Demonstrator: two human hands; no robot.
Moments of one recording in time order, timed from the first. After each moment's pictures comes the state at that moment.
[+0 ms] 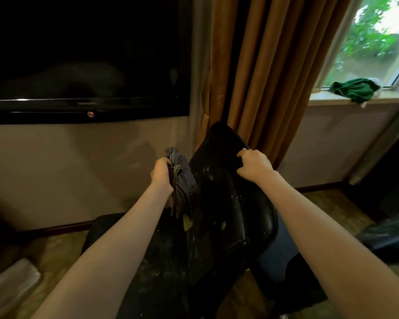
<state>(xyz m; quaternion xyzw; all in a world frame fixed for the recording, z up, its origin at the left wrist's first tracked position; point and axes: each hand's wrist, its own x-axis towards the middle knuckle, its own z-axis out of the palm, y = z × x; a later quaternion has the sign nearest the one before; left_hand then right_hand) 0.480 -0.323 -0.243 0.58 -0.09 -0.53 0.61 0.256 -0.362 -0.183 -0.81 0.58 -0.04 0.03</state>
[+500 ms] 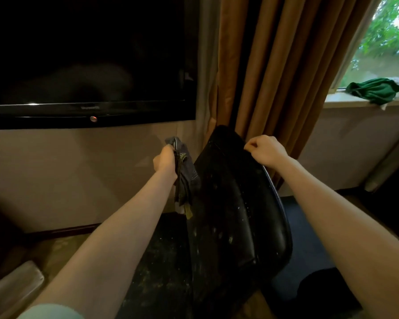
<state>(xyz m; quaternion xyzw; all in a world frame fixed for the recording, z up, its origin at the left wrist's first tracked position) 0.481 -0.369 -0.211 0.61 -0.09 -0.45 0.64 0.253 -0.426 -0.158 -0.79 0.57 -0.16 0.16</state>
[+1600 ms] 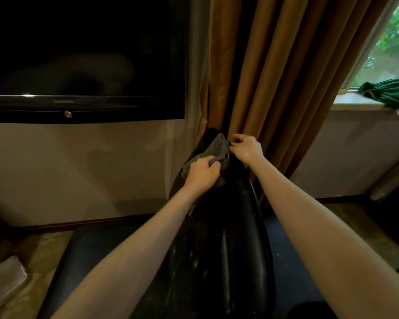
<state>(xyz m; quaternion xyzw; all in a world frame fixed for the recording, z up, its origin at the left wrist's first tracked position) 0.377 -0.425 -0.218 0.66 -0.53 -0.31 0.42 0.269 -0.509 -0.184 -0.67 0.60 -0.27 0.35</state>
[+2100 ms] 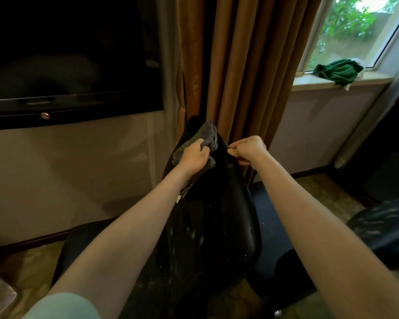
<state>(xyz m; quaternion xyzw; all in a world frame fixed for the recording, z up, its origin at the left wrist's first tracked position) 0.369 -0.395 -0.209 0.64 -0.59 -0.34 0.35 0.225 -0.424 -0.179 -0.50 0.69 -0.30 0.42</state>
